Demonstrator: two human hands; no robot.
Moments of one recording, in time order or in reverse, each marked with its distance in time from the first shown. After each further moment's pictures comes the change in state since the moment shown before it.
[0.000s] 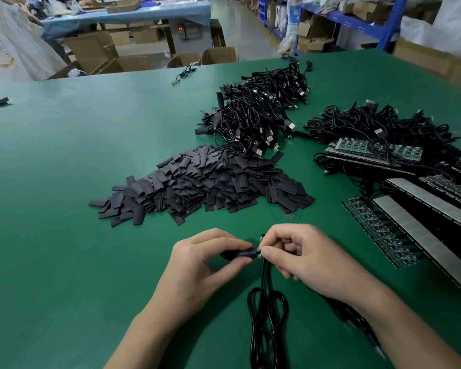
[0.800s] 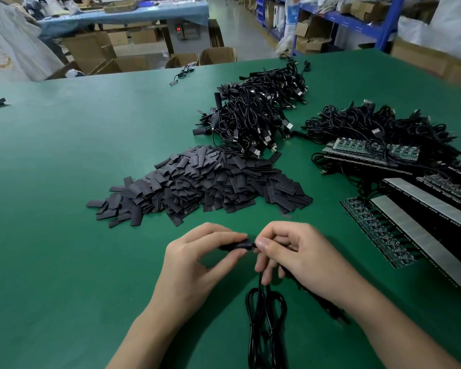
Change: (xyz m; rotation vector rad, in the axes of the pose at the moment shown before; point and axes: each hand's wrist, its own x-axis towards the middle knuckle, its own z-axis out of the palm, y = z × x) left_hand 0.002 0.004 0.002 0.034 0.125 0.024; right_hand 0.001 -0.009 0.008 0.172 0.029 0.030
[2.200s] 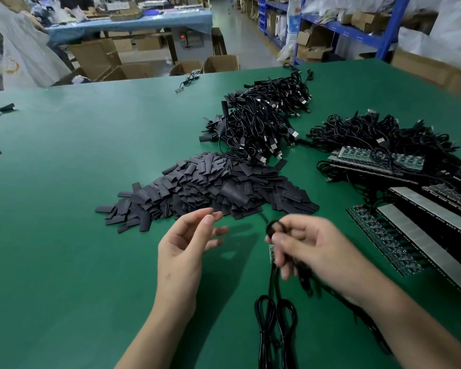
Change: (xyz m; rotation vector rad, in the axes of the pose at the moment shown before) left_hand 0.007 -0.005 0.001 -0.732 0.364 -0.614; right_hand 0.003 -0.010 -0.015 0.086 -0.034 -0.024
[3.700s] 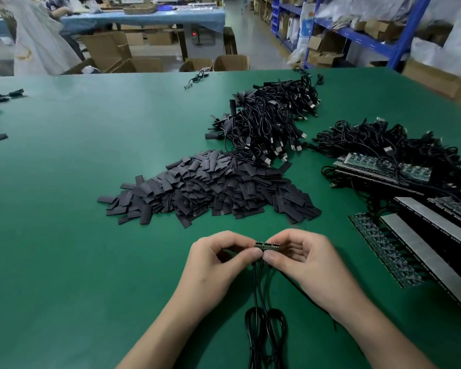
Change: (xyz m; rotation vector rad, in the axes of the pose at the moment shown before) left_hand -0.008 -0.008 0.012 0.427 -0.357 -0.024; right_hand 0.005 0.038 0.016 -0.072 0.214 -0.007
